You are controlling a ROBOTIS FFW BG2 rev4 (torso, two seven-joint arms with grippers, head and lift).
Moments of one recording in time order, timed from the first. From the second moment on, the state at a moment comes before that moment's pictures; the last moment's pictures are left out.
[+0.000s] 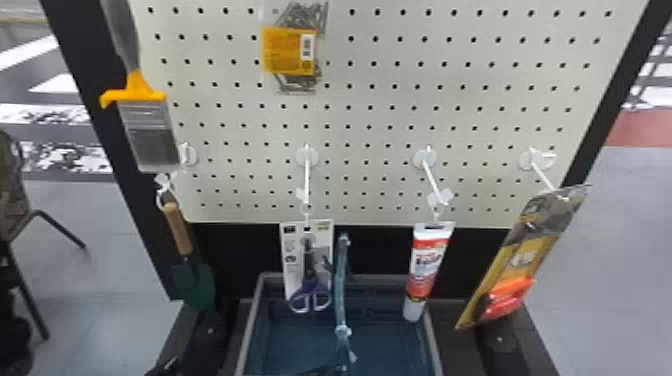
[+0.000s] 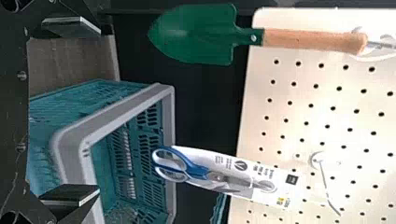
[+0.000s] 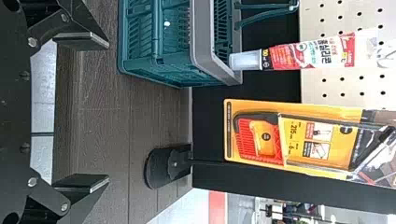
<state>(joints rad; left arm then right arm) 0.55 0.05 0.11 -1.92 0.15 -0.02 -0.50 0.91 -0.03 0.07 -1.83 0.01 -0.37 -0.03</state>
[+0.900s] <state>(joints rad) 0.25 0.09 0.11 -1.89 0.05 0.18 -0.71 0.90 -0.03 0.07 -1.82 0.01 -0.36 -0.02</state>
